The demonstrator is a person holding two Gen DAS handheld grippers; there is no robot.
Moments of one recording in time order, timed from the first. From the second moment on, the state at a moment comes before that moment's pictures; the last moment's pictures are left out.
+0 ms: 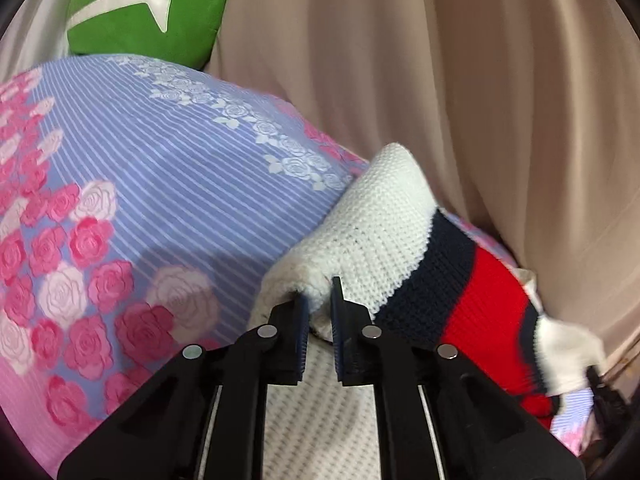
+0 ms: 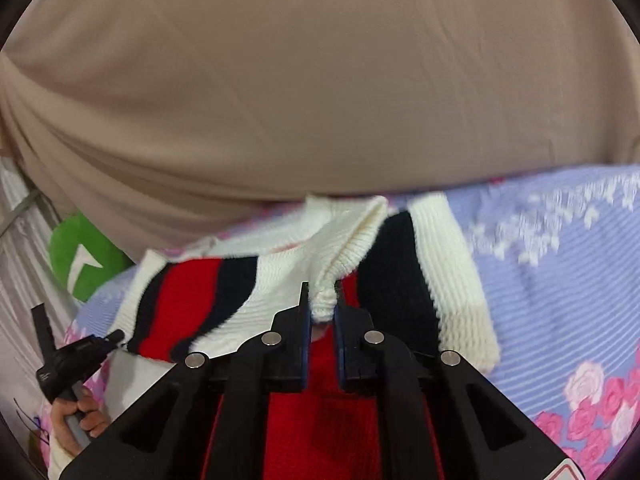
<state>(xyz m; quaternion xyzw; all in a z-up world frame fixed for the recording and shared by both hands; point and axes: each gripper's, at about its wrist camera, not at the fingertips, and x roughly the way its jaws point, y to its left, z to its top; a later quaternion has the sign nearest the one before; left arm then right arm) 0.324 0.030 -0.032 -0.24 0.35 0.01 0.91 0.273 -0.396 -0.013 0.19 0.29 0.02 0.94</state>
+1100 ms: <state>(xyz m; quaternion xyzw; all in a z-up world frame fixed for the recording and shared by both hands) 0.074 0.092 -0.054 -0.23 0.44 -0.12 0.86 -0.053 -0.366 -0.102 0.23 0.40 0.05 0.88</state>
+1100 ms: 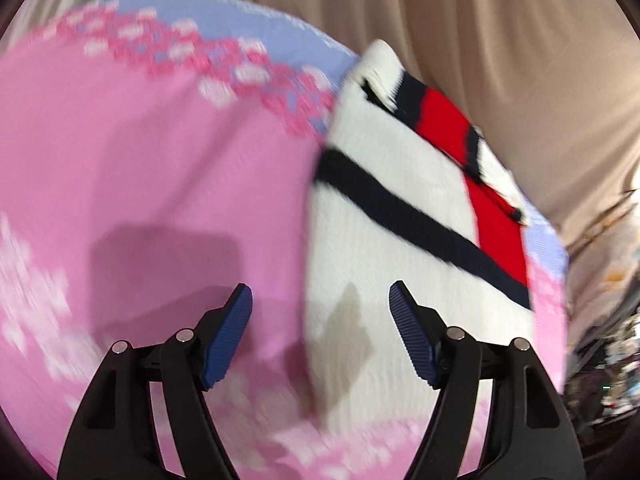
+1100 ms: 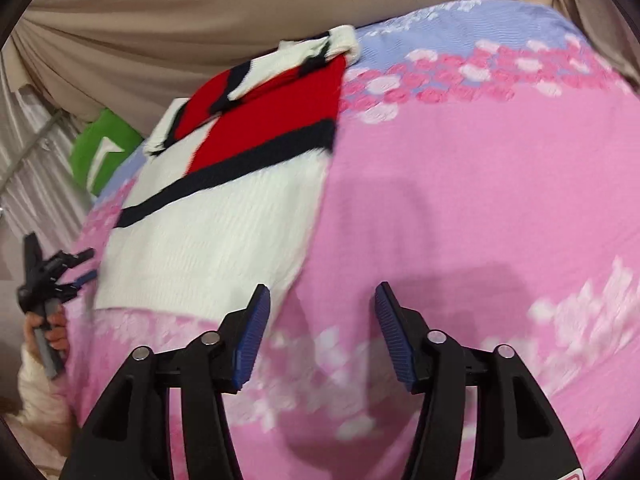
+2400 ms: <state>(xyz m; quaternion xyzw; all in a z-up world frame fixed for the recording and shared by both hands) -0.142 0.097 0.112 -0.20 0.12 -0.29 0.93 -0.262 -0.347 0.069 0.20 0.00 0.24 0.95</state>
